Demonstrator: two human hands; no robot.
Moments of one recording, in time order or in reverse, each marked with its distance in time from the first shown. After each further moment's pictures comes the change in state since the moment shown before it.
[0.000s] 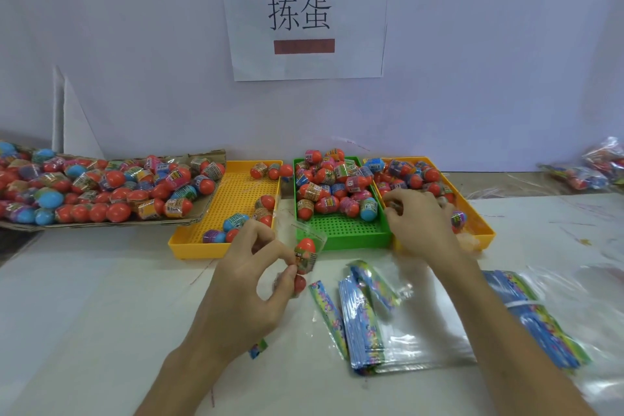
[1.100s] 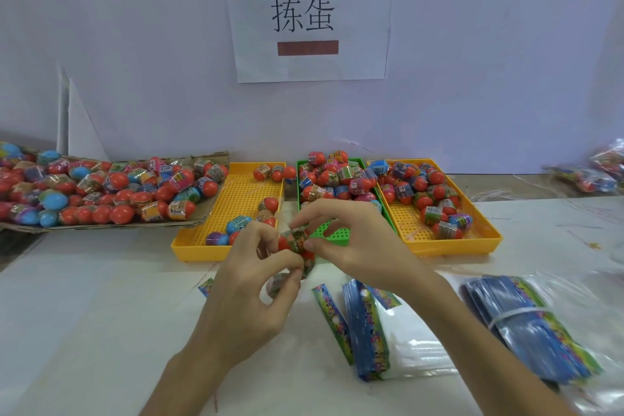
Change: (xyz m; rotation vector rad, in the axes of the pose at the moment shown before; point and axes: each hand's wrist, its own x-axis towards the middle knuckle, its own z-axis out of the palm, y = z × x) left_hand -0.002 -0.001 0.000 -0.004 -0.025 -0.019; right_hand -0.054 -0.073 -0.010 0.594 -0.209 -0.685
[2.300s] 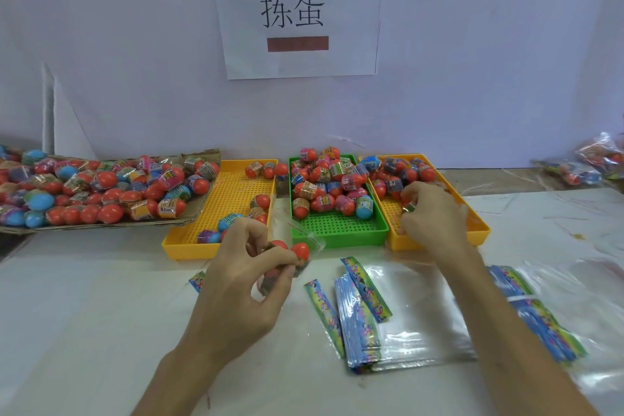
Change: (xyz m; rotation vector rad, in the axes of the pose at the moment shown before) left_hand 0.000 -0.001 0.002 0.010 0.054 0.029; right_hand -0.014 0.081 -0.057 -0.573 0.317 0.829
